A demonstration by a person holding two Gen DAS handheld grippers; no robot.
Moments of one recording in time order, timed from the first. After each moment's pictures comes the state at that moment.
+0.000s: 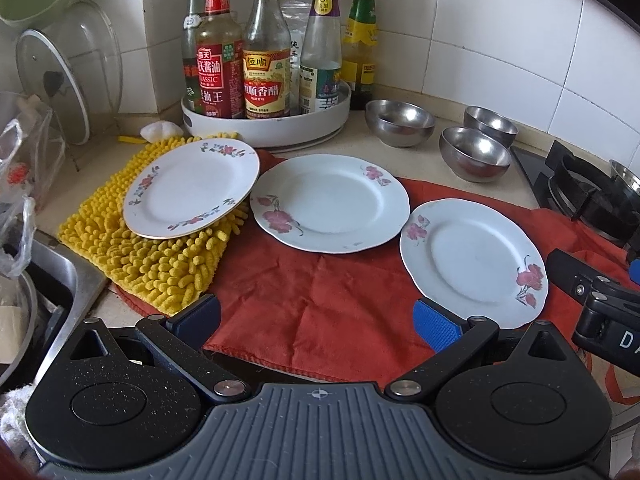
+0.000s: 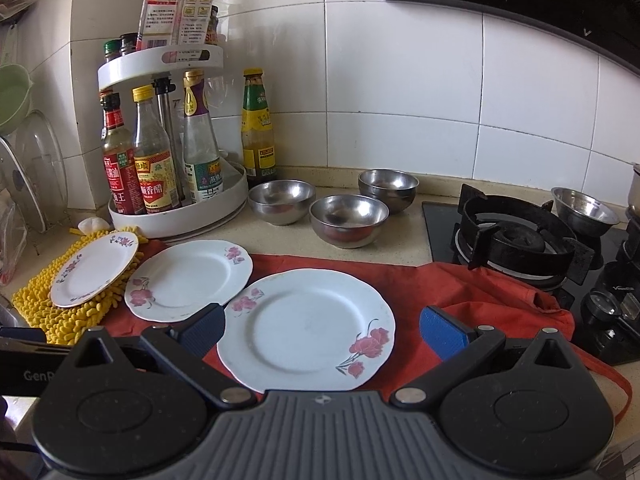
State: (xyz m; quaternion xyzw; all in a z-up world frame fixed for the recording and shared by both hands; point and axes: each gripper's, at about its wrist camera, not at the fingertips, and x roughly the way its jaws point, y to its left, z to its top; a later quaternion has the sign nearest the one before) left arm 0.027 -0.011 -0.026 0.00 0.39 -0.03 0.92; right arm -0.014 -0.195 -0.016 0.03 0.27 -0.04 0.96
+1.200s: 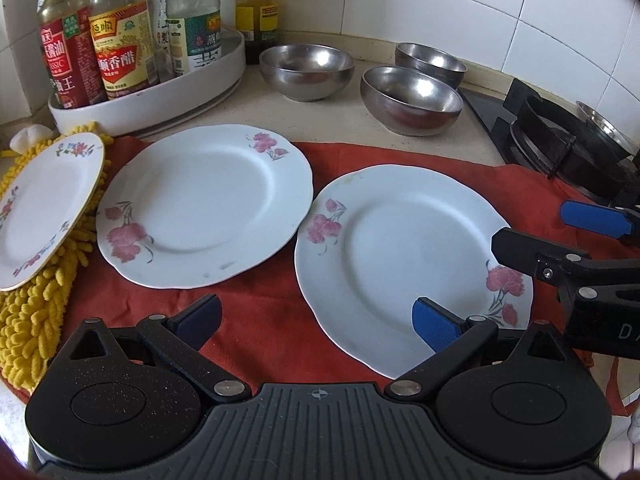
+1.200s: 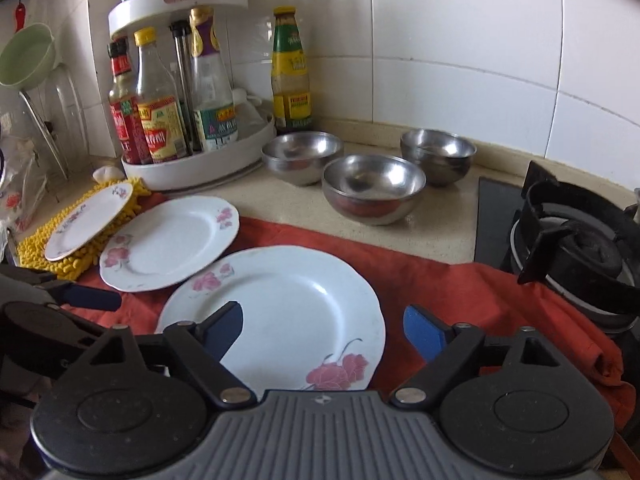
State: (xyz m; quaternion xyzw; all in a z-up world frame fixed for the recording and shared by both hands) left arm 0.112 -0.083 -0.079 0.03 0.44 -0.13 0.89; right arm 0.074 -0.263 -0.057 0.00 0.33 0.08 0.94
